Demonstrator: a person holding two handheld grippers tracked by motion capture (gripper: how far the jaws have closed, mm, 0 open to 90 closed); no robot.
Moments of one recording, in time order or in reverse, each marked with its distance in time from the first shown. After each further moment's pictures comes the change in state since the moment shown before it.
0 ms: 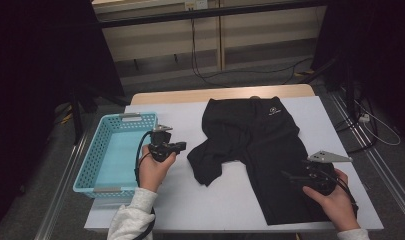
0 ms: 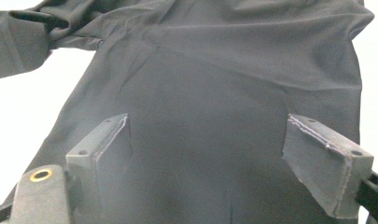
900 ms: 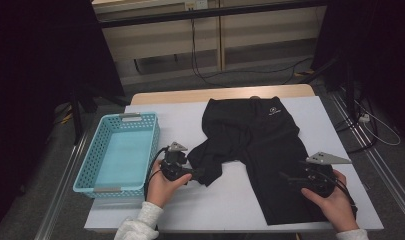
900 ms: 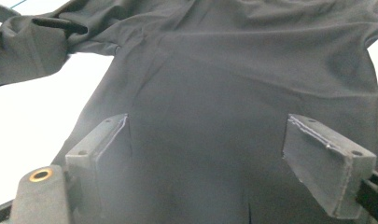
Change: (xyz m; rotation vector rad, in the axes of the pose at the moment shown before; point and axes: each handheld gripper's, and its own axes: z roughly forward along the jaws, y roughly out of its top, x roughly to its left) left arm -0.024 -0.043 0.022 0.120 -0.081 0.103; right arm 0.007 0.000 -0.002 -0.025 0.030 -0.006
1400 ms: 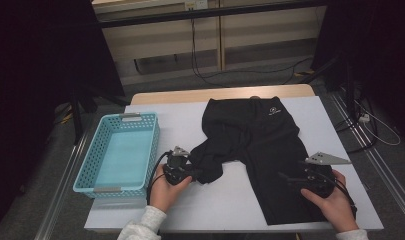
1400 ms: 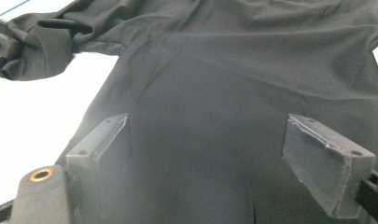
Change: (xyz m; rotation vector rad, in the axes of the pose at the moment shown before) left arm -0.008 -0.005 0.001 0.031 0.041 0.001; right arm 0.002 0.000 0.000 -0.001 0.006 -0.011
